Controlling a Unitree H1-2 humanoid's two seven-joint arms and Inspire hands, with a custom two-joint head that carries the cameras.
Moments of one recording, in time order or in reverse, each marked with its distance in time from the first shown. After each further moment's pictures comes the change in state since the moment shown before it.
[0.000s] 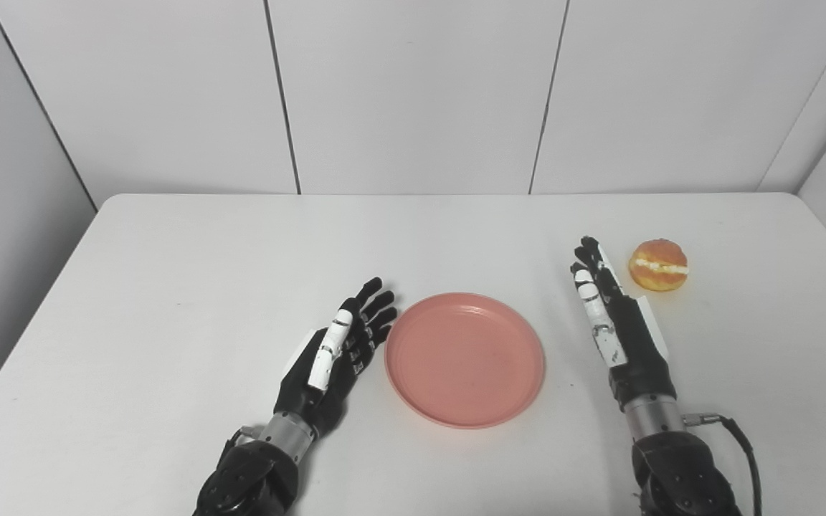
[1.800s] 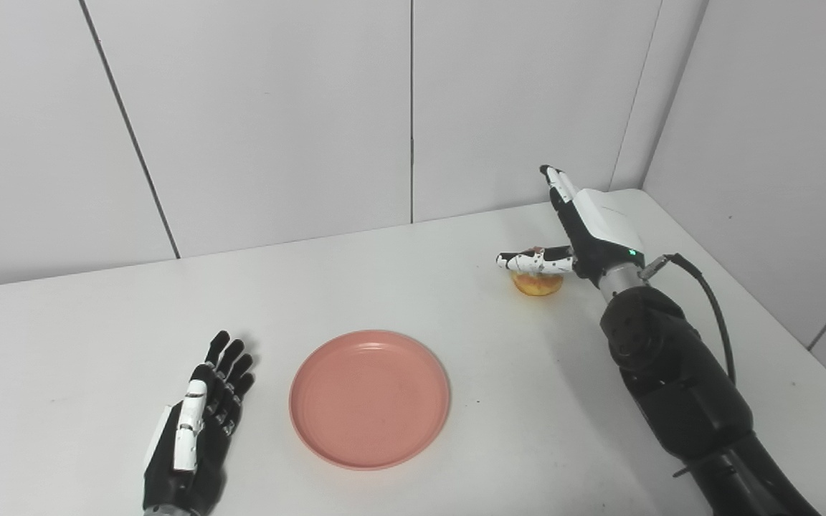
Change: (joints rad) left arm 0.006 0.025 0.068 0.080 -0.027 -0.135 -0.021; right arm -0.324 -0.381 0.083 0.246 -0.550 0.225 0.089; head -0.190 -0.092
